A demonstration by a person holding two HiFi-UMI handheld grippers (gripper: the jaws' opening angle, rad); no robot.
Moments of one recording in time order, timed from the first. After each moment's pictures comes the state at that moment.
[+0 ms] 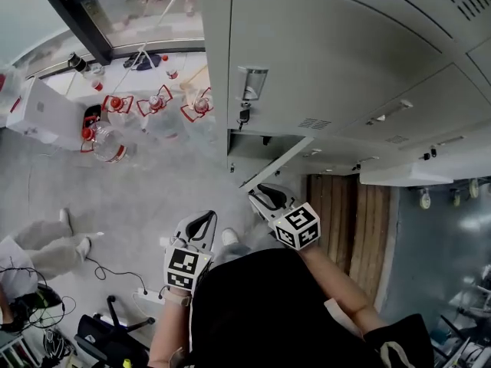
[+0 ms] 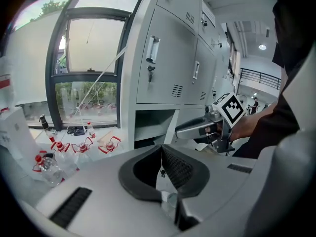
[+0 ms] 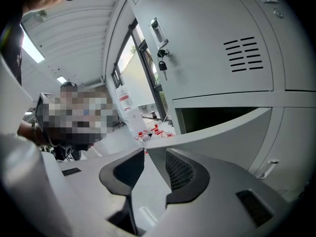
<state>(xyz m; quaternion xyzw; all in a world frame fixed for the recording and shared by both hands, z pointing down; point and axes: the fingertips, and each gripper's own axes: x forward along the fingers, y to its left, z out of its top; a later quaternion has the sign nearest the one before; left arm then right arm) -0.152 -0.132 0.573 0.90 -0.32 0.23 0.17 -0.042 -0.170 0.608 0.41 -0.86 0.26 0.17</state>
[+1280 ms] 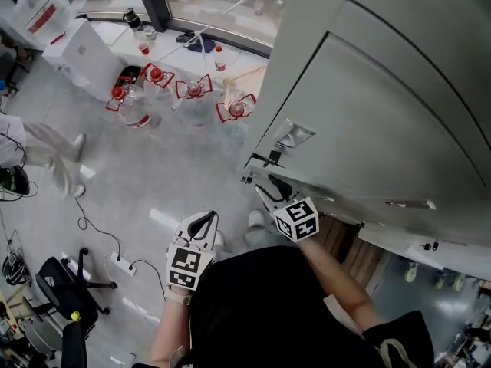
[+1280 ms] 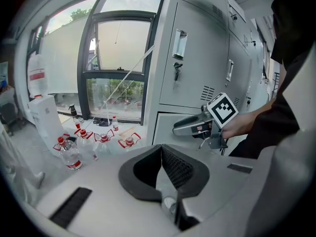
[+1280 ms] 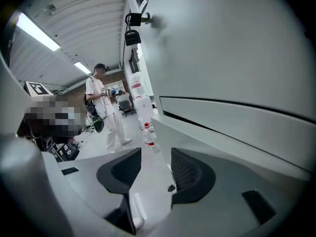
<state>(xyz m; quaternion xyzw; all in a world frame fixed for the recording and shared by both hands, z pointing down) -0.147 -0.179 0.584 0.82 -0.48 0.22 0.22 -0.040 -0.282 0.640 0.30 -0.90 0.21 0.25</state>
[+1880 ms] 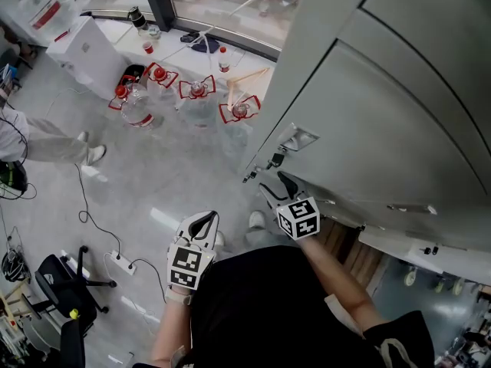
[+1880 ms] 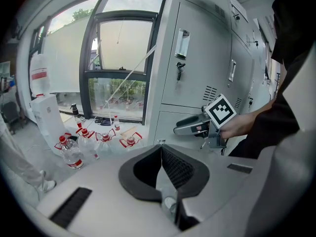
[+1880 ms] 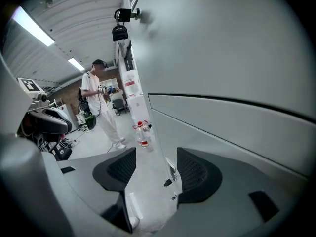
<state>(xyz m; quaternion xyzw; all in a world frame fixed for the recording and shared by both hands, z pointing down) -0.150 -0.180 0.585 0.82 -0.49 0.22 0.23 -0.028 -0.298 0.648 0.33 -0.88 0.21 0.26</state>
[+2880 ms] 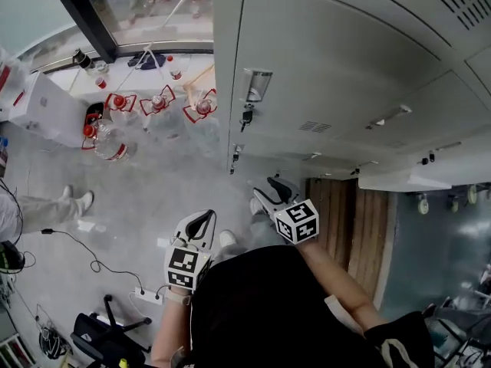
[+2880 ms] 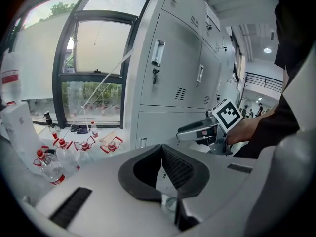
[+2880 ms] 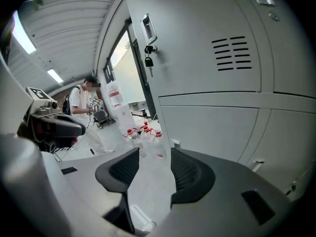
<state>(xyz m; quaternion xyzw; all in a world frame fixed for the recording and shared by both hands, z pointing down) -0.157 -0.133 0.571 0.89 -0.36 0.21 0.18 -0.017 -0.186 0.623 0.45 -0.83 0.25 0.20</state>
